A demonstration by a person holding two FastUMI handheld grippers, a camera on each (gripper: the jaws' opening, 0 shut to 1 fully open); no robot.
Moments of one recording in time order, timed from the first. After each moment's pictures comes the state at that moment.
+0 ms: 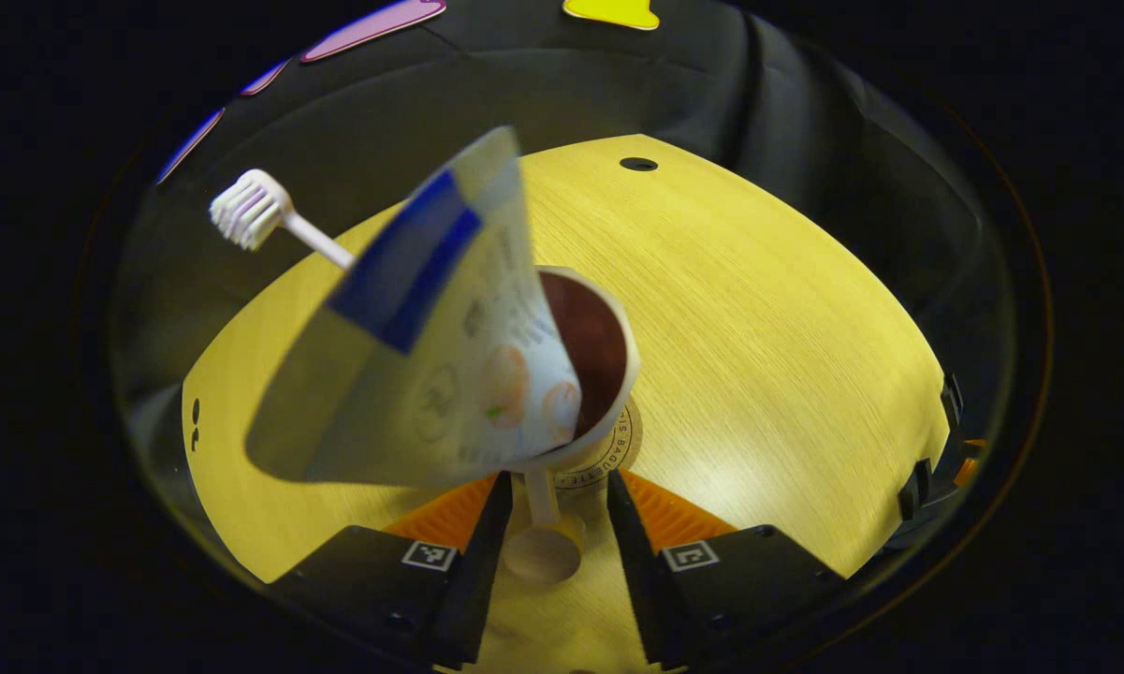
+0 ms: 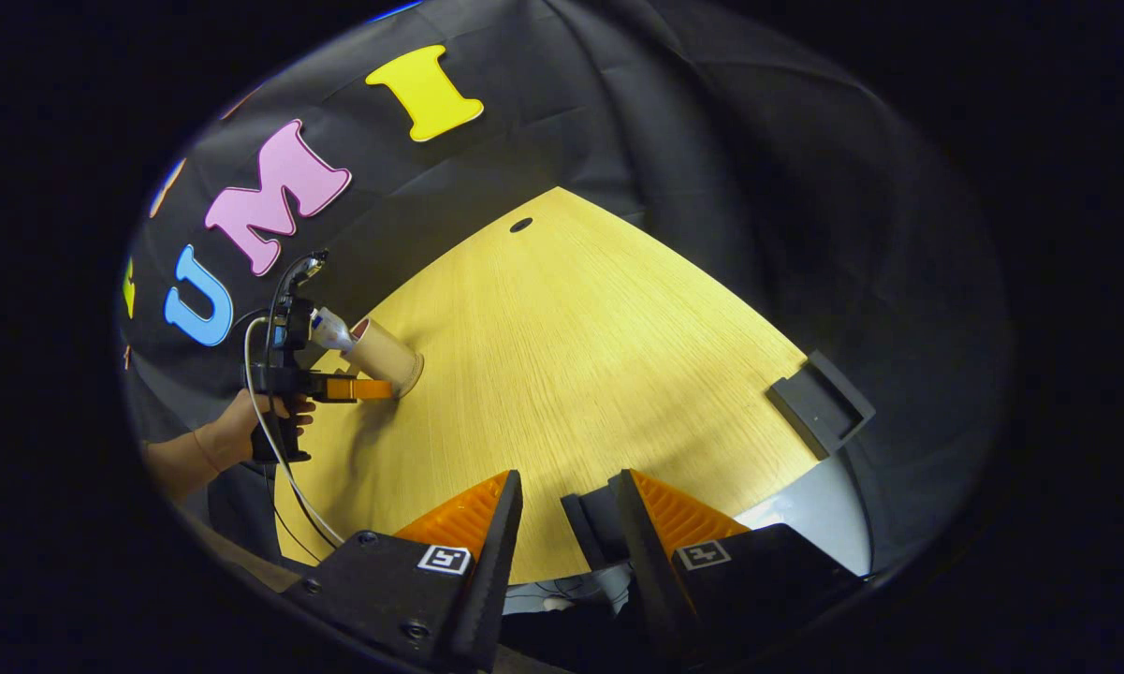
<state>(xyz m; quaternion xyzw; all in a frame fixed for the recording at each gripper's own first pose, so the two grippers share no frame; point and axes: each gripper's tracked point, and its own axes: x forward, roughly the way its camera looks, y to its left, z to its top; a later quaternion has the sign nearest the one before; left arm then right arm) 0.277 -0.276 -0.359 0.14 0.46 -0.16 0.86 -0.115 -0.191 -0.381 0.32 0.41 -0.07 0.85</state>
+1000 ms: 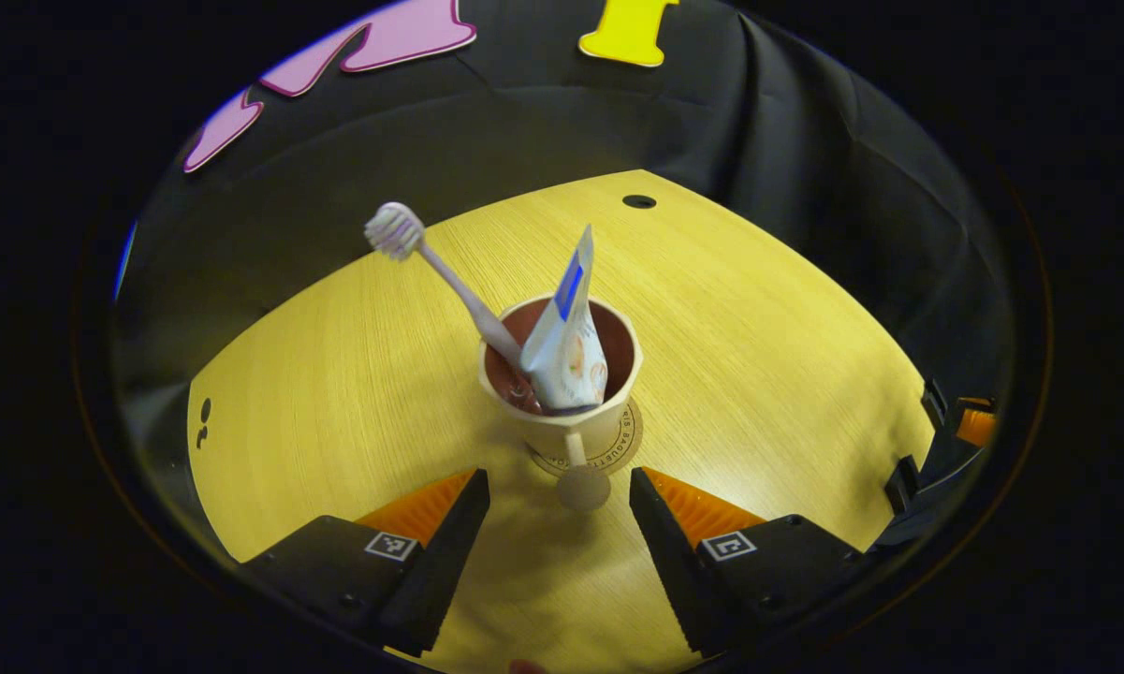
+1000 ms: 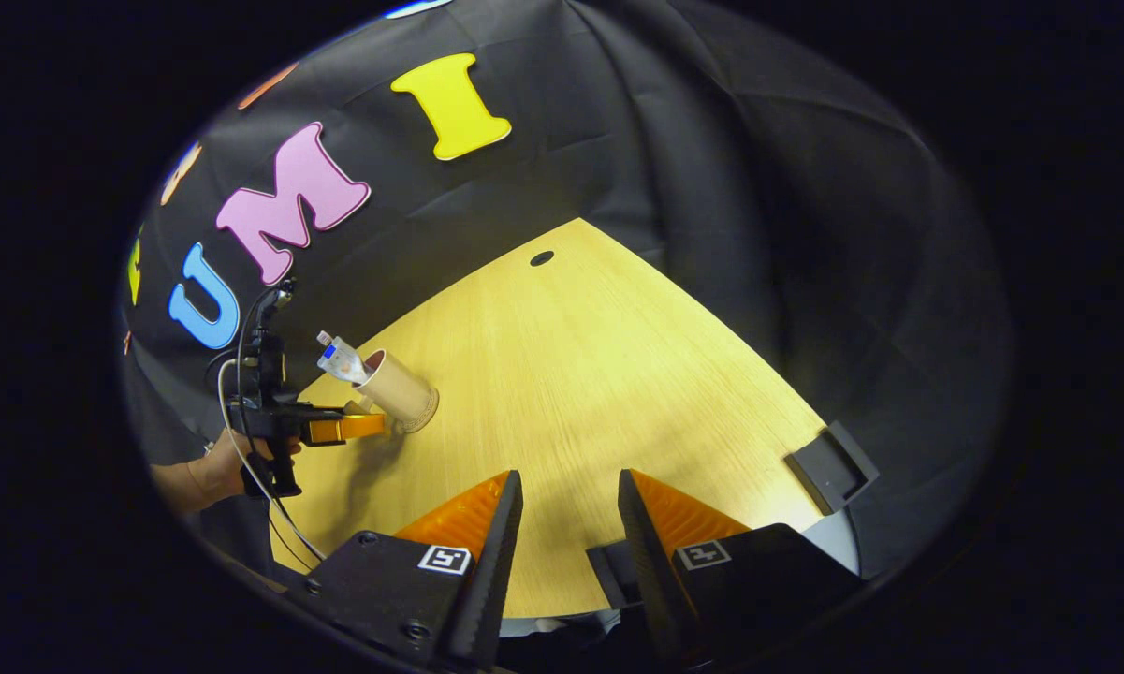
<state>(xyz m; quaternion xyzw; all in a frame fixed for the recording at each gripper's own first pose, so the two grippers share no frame) 0.252 -0.254 -0.319 0.11 0.41 -0.17 0.89 -0.066 -0.187 -0.354 0.29 0.37 -0.06 0.88</state>
